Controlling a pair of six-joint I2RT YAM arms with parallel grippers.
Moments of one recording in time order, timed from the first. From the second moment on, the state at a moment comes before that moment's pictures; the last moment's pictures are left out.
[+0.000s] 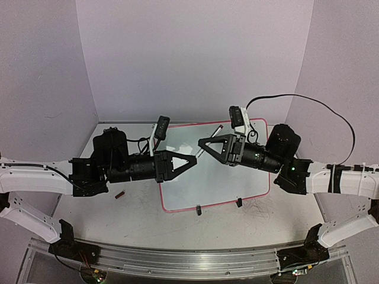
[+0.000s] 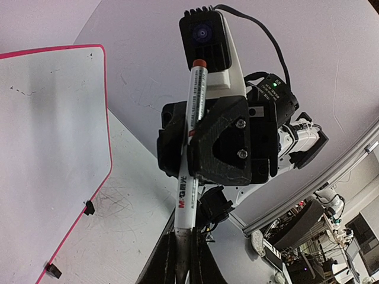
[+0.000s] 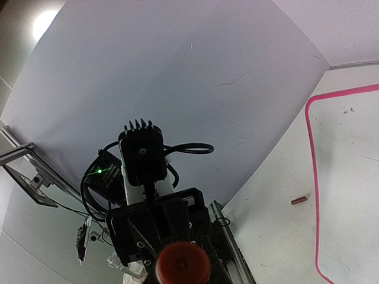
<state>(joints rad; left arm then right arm) -1.15 1.24 0.87 0.35 0.18 -0.71 0.92 1.28 0.81 0.60 -0.43 0.92</state>
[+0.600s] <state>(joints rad) -1.15 1.18 0.90 -0.01 0.37 -0.46 0.75 1.20 1.02 -0.06 -0.70 0.48</state>
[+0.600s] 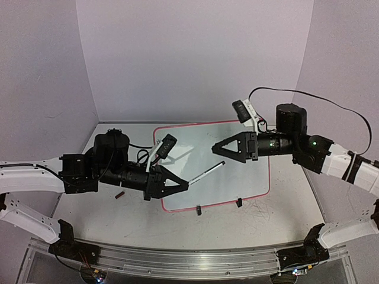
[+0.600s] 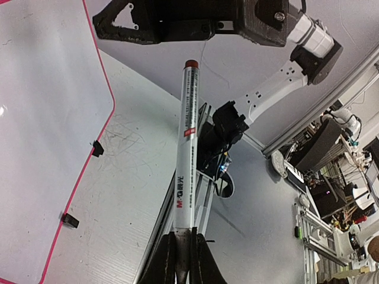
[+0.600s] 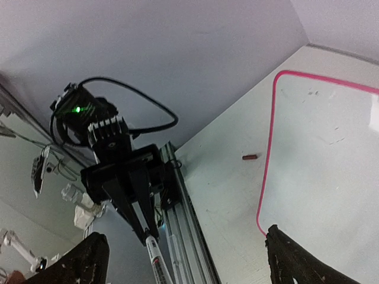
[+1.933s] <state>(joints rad) -1.15 1.25 0.94 -0.09 0.44 -0.42 0.87 1.40 1.07 -0.25 -0.98 0.32</state>
